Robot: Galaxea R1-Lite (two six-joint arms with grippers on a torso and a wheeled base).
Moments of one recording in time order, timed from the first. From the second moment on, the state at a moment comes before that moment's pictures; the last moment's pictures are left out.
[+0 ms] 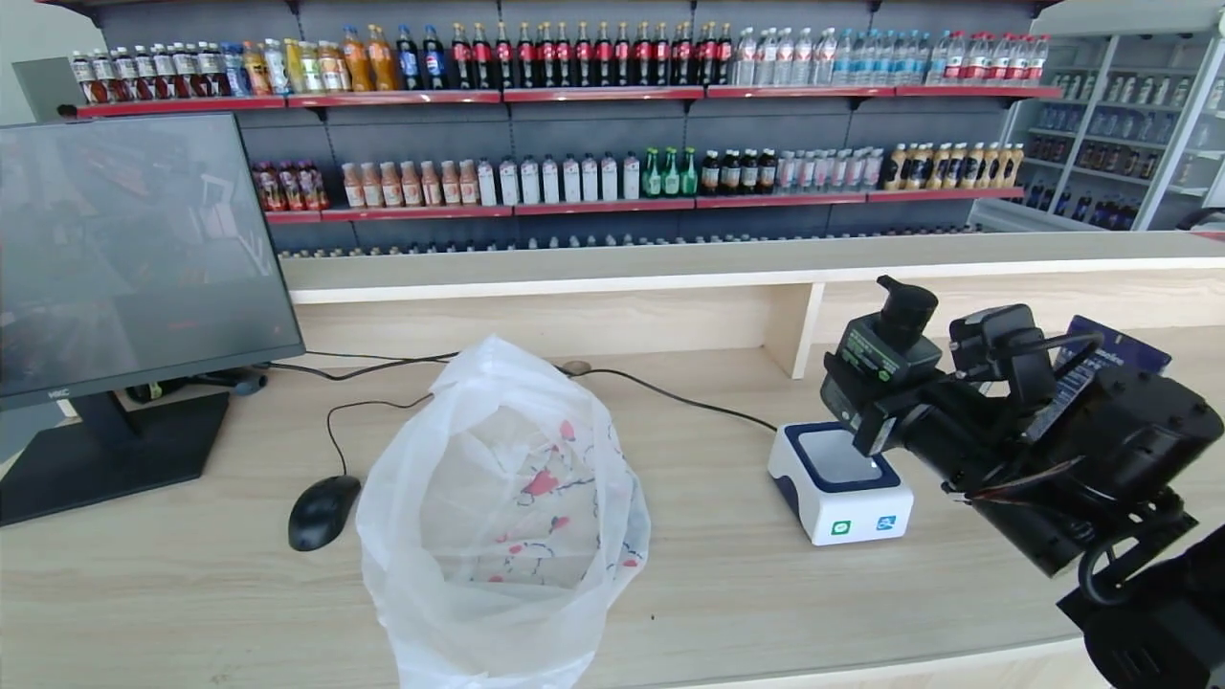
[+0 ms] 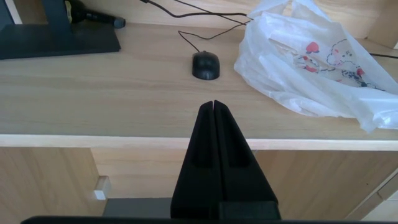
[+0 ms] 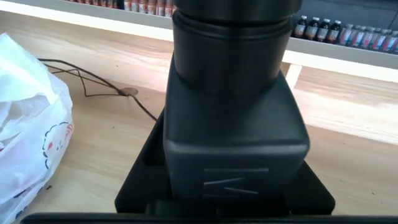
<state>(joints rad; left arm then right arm) 0.00 0.00 0.00 0.00 0.00 -0.01 0.35 1.86 -0.45 -1.57 -0.01 -0.15</state>
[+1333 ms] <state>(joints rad) 0.00 0.00 0.00 0.00 0.00 -0.01 0.20 1.96 -0.49 -1.57 0.60 -1.03</state>
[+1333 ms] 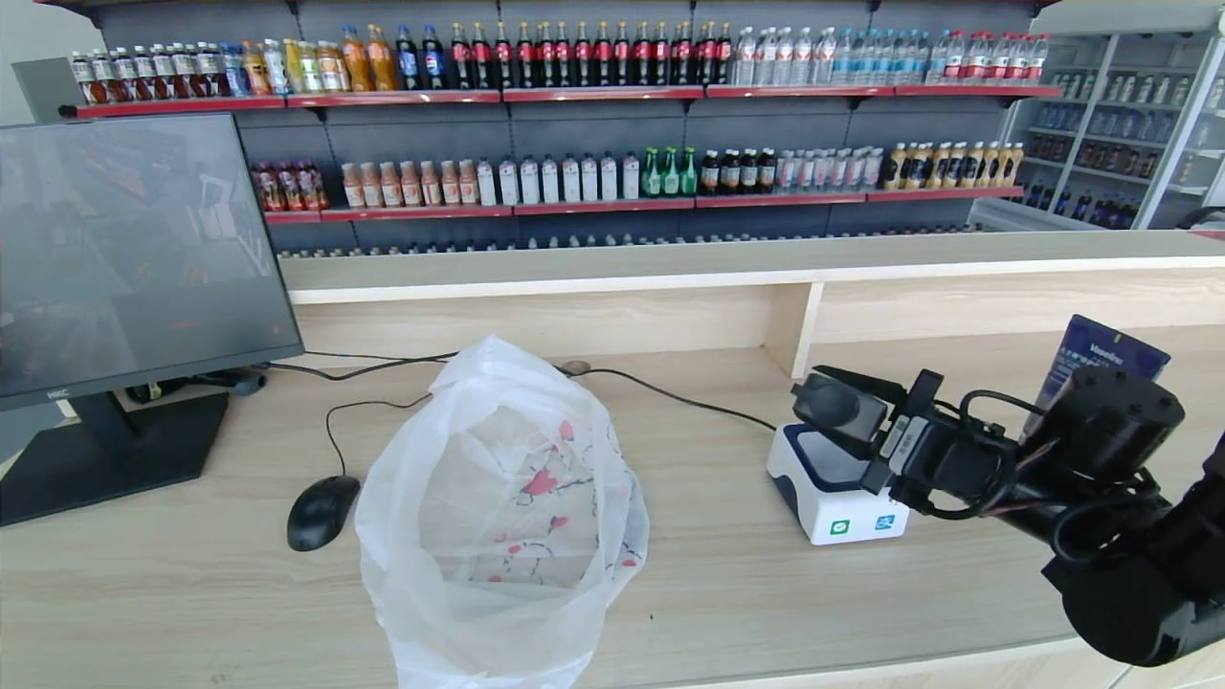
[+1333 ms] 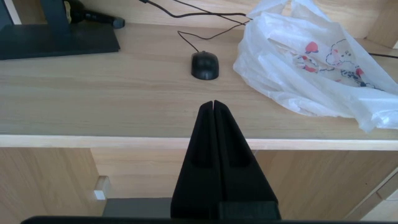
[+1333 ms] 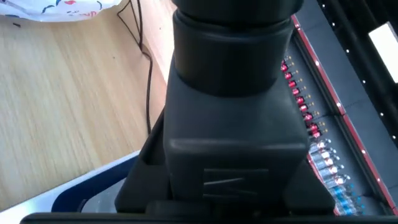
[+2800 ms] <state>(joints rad) 0.00 0.00 0.00 0.00 0.00 -0.01 0.09 2.06 -0.48 -1.57 0.85 -1.15</state>
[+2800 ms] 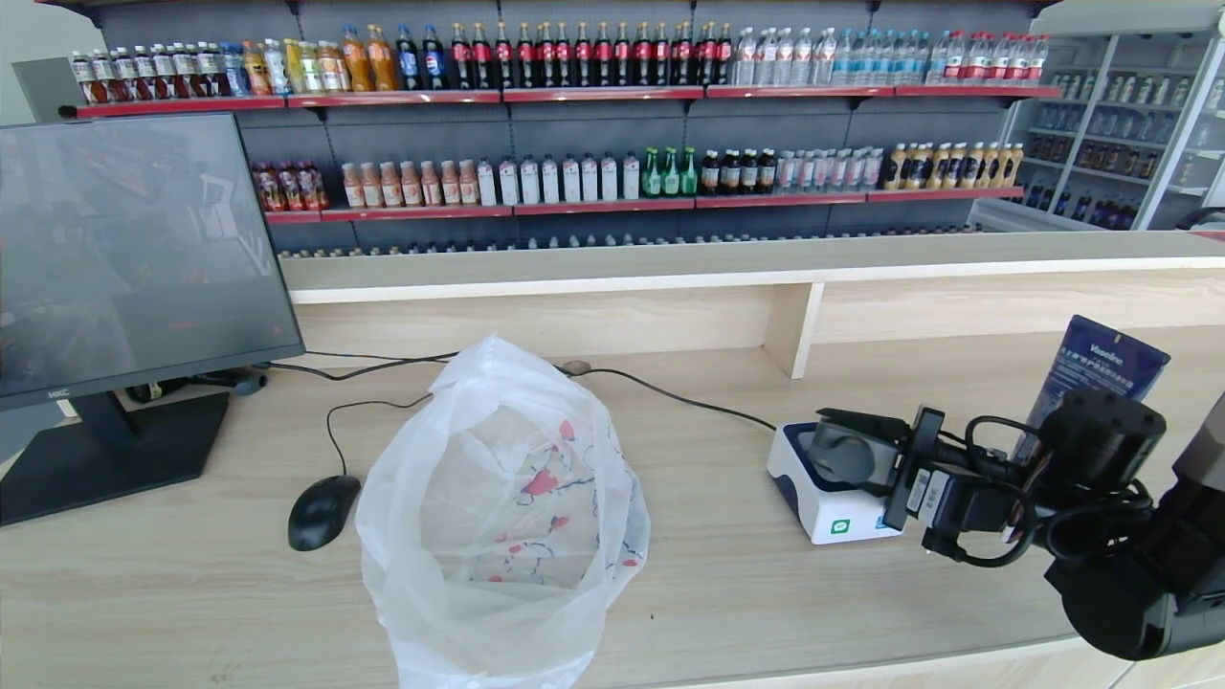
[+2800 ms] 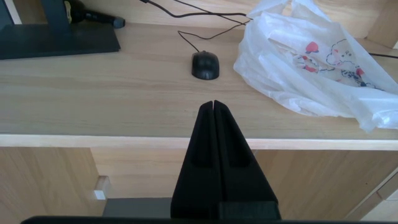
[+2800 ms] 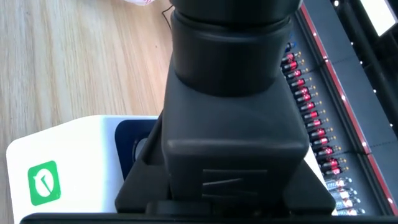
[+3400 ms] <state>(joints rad) 0.00 0.00 0.00 0.00 0.00 -0.01 0.08 2.07 -0.47 -1.57 0.86 -1.16</state>
